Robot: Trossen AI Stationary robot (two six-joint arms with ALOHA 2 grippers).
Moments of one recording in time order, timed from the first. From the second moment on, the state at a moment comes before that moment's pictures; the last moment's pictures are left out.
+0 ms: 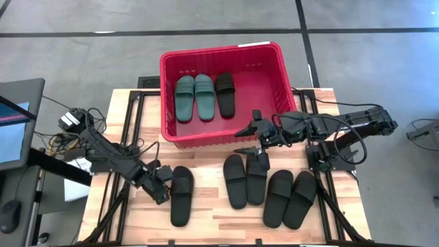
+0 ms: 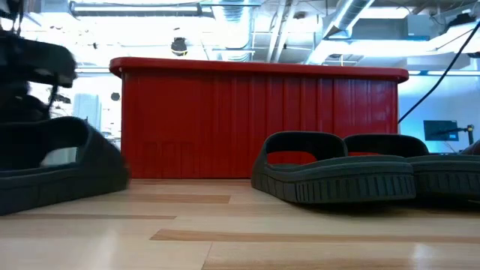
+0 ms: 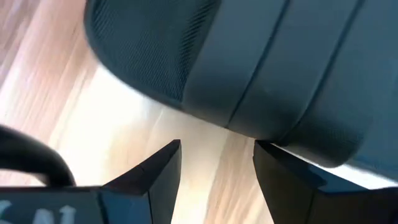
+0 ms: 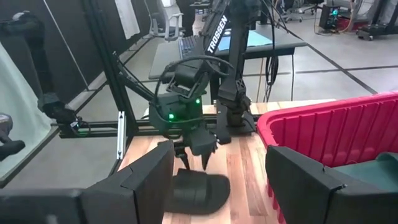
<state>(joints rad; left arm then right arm) -0.66 1.32 0.58 -0.50 -0.22 -1.03 0.20 1.25 1.25 -0.23 0.08 0.08</state>
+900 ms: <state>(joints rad) -0.64 1.54 0.73 -0.24 0.04 -0.87 0.23 1.16 1.25 -0.34 0.08 0.08</state>
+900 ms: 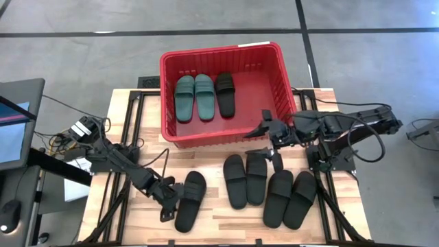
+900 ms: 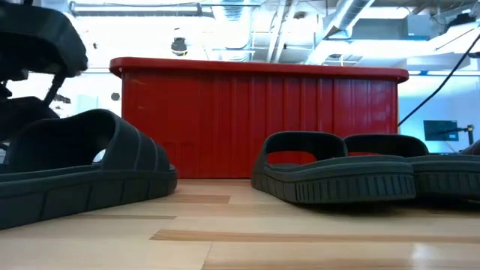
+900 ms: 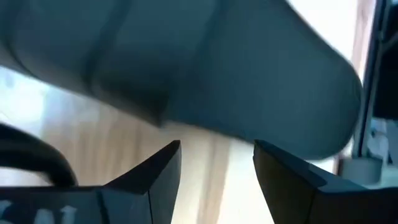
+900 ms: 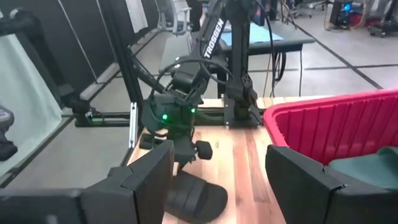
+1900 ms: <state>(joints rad) -0.52 1.74 0.92 -0.30 -0.23 -1.00 0.30 1.13 1.25 -0.36 0.08 0.09</state>
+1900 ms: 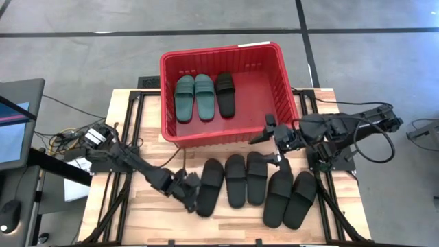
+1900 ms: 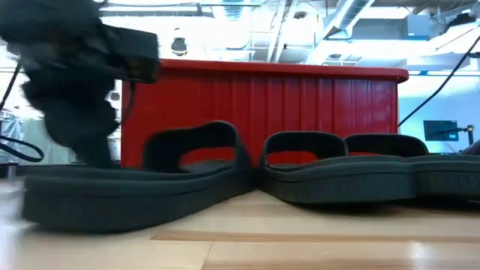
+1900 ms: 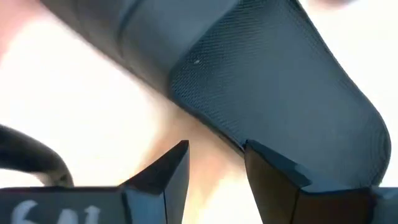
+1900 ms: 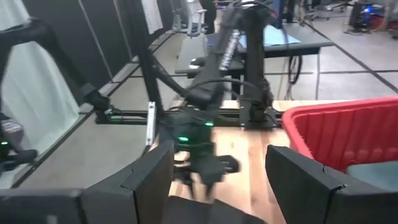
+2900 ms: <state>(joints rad) -0.46 1.53 0.92 -0.17 -0.13 -0.70 0.37 1.32 1.25 -0.51 0.22 0.16</state>
